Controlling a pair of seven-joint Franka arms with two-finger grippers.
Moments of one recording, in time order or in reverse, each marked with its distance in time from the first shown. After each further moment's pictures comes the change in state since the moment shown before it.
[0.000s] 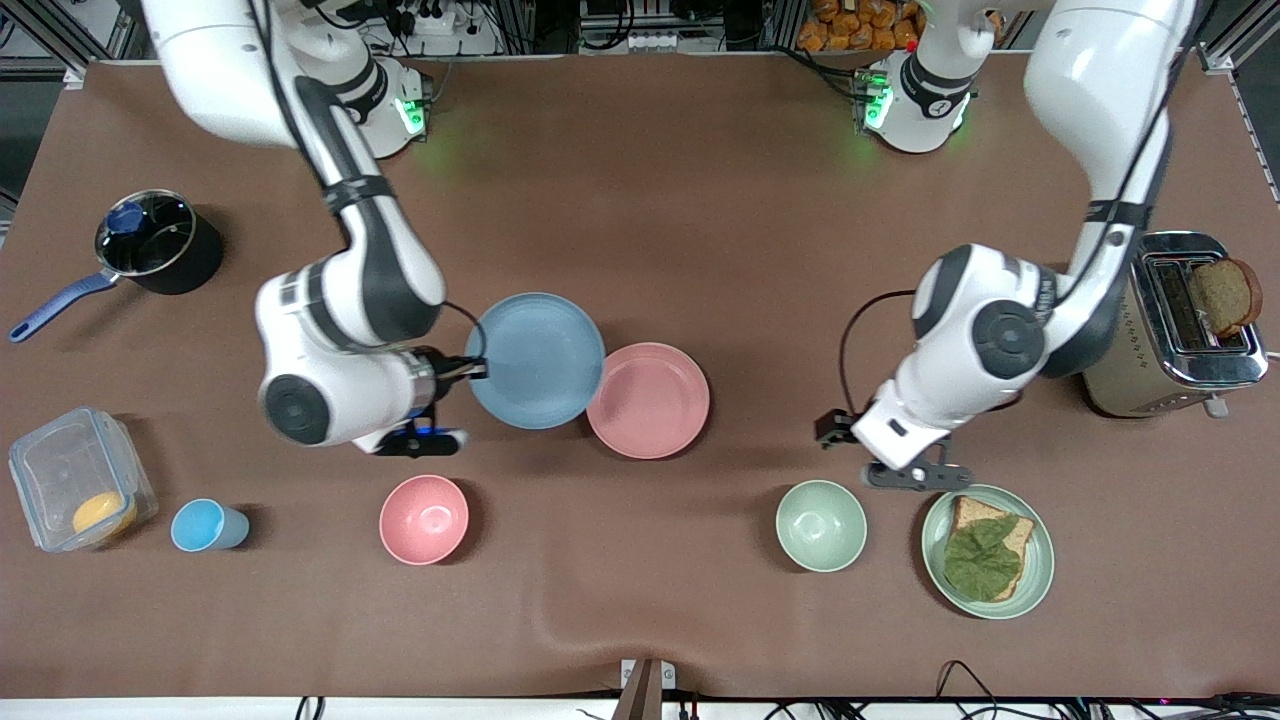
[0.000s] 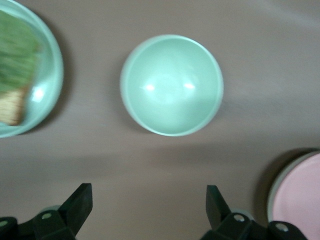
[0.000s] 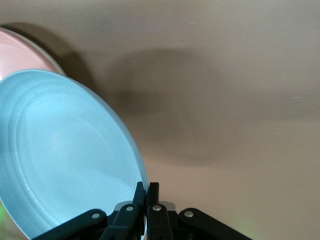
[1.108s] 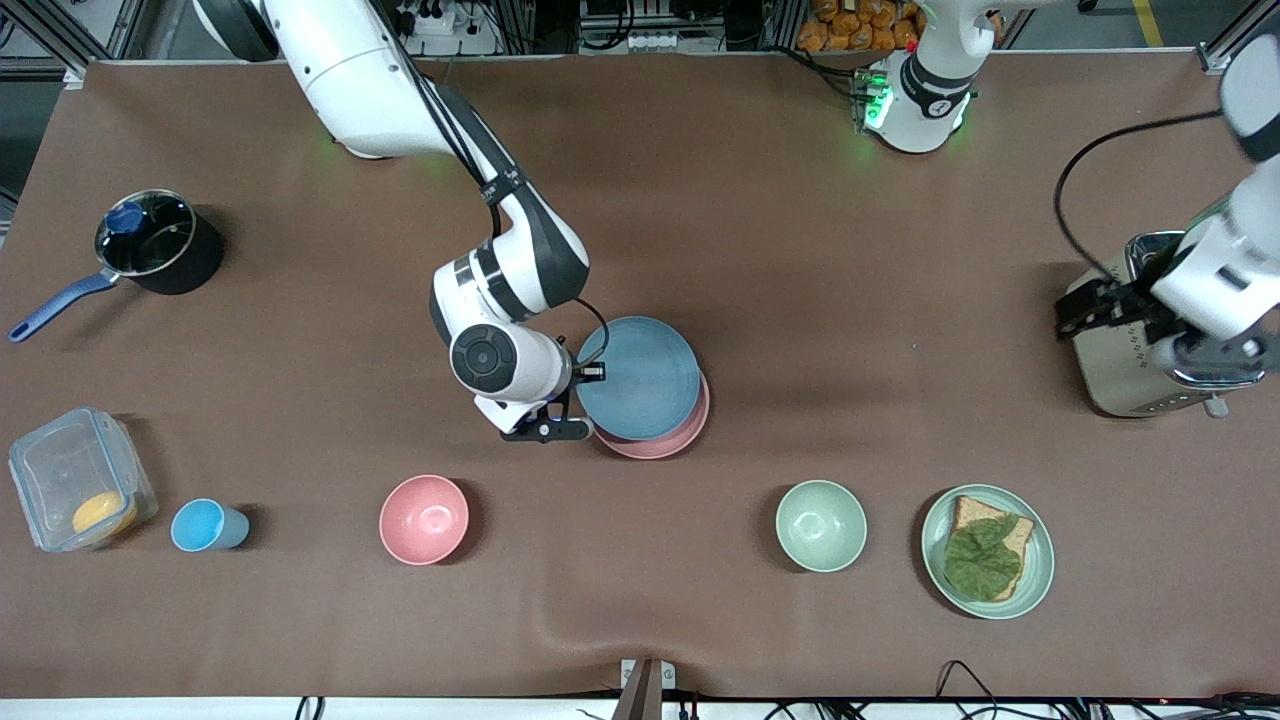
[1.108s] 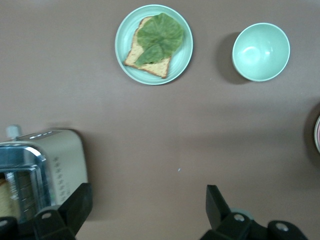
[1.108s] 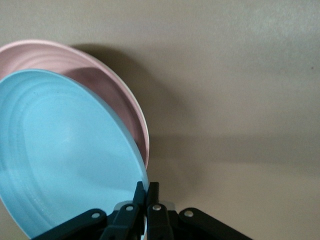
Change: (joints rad) left arm -0.025 -0.473 0.324 -0.036 -0.093 -0.465 0.340; right arm 0.186 0.117 -0.004 -0.001 0.000 0.333 0.123
